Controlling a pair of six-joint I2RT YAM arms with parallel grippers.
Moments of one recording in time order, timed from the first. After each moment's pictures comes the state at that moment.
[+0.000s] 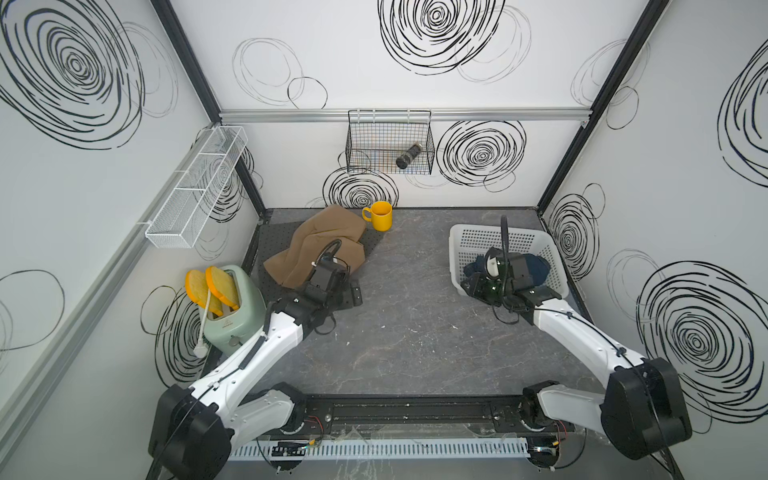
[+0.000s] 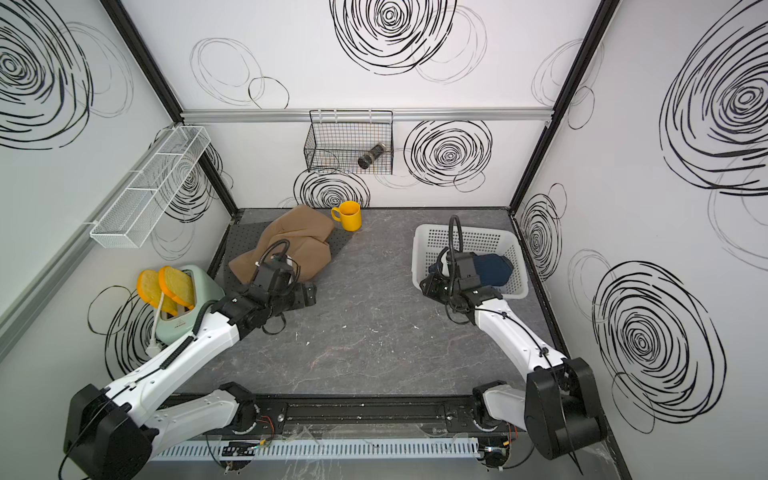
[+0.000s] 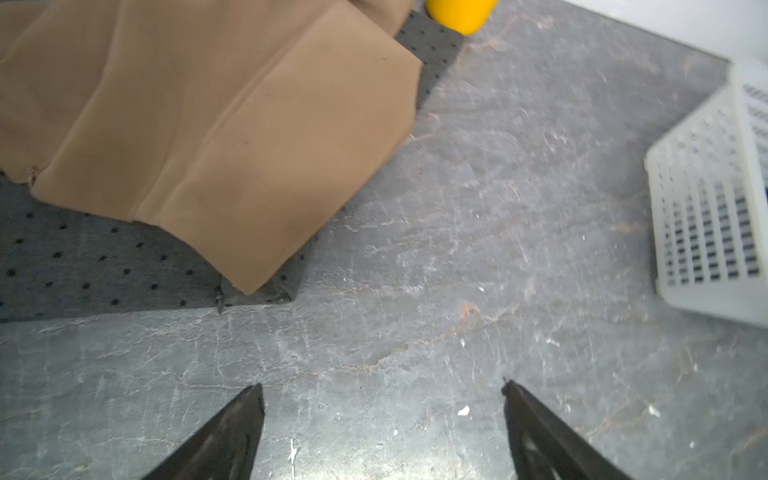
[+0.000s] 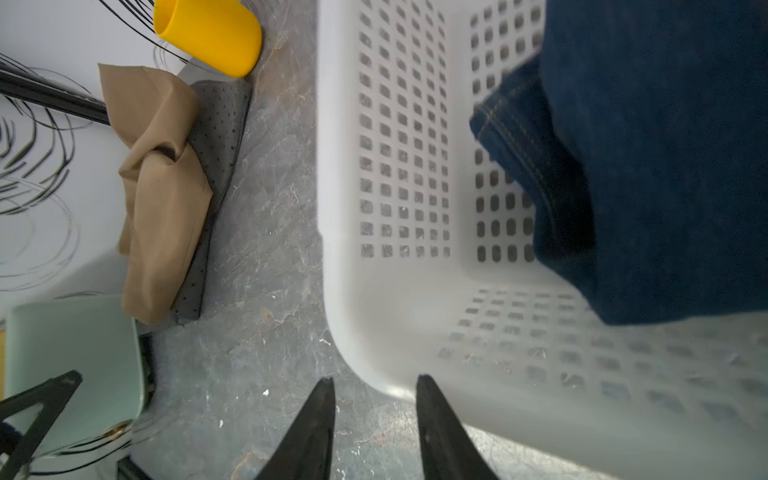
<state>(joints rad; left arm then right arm) -0.39 1.12 0.83 -0.57 -0.16 -0.60 0.29 1.20 0.72 -0.32 -0.25 0.64</state>
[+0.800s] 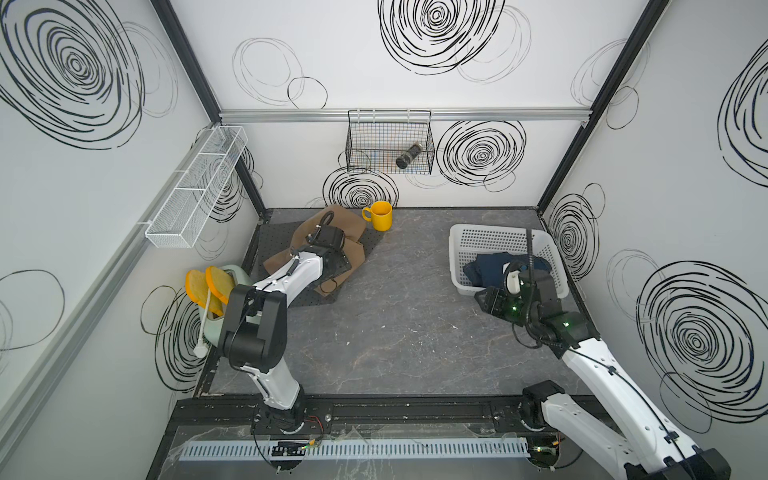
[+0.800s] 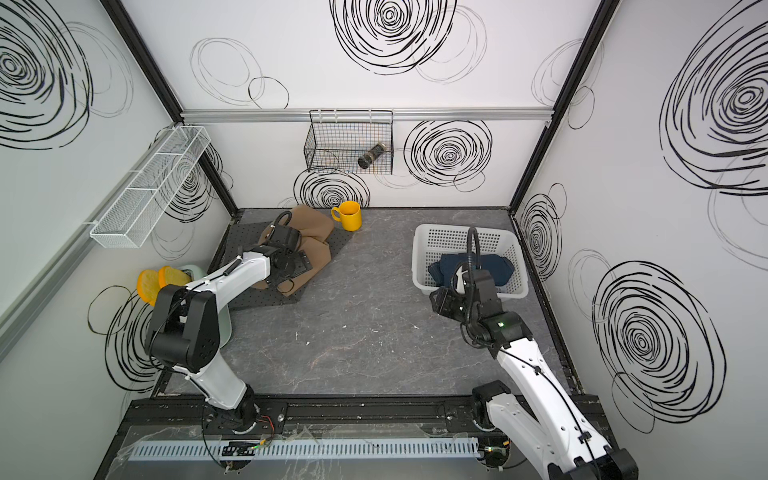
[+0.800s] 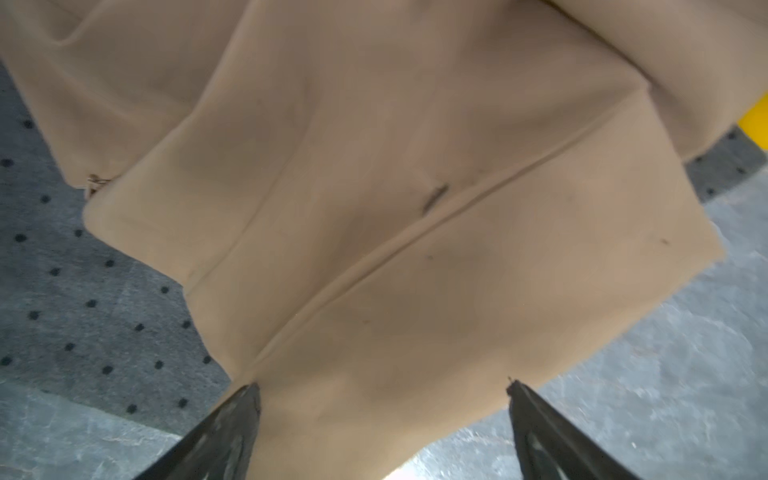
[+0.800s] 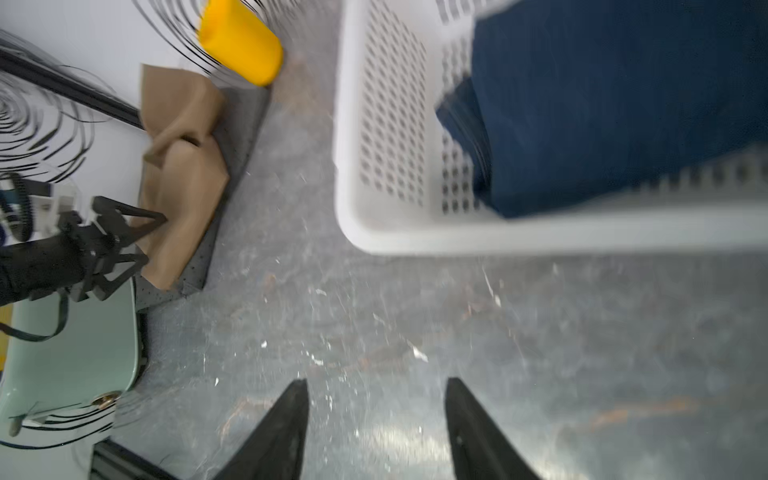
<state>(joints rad) -0.18 1.72 1.19 -0.62 -0.24 -0.75 0.33 0.82 0.65 -0.64 -0.17 0.62</state>
